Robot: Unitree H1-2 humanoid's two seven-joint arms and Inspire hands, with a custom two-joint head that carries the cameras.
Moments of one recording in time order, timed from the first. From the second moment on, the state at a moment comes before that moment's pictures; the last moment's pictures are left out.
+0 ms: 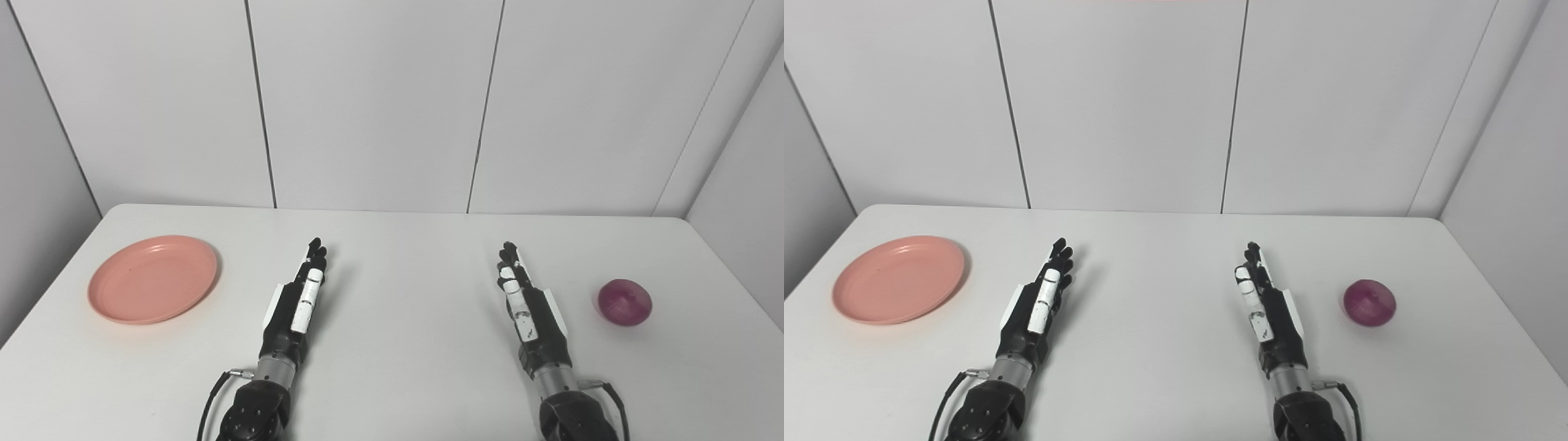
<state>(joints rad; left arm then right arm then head) -0.27 -0.05 -0.05 0.28 0.01 -0.09 -0.04 -0.21 -0.05 0.00 0.14 0.02 -0.04 0.02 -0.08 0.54</state>
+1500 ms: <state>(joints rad) -0.27 -0.05 -0.03 0.28 -0.05 -0.09 -0.07 -0.21 -0.05 -0.01 0.13 0.03 -0.04 0.03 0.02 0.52</state>
